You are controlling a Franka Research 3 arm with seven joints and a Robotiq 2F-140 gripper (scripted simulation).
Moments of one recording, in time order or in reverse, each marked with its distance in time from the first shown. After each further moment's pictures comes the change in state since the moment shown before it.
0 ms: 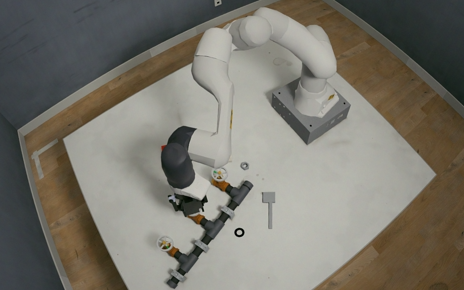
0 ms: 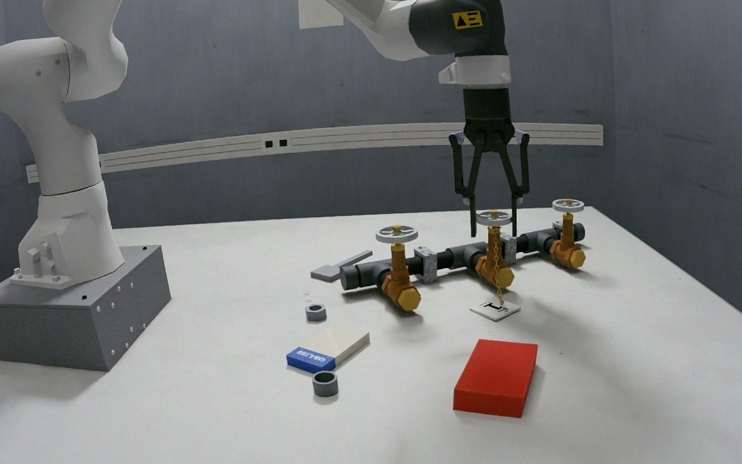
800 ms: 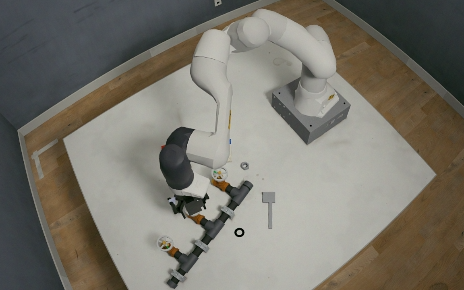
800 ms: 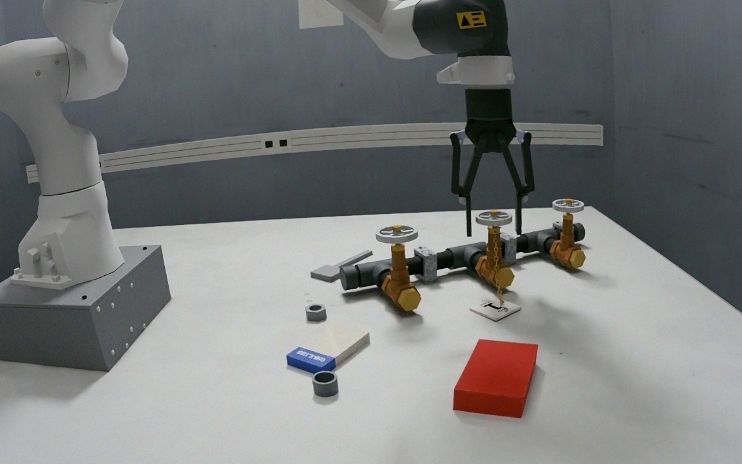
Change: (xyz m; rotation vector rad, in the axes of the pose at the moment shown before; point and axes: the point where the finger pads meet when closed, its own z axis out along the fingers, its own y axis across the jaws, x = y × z) arm 0.000 0.000 0.001 0.017 -0.004 -0.142
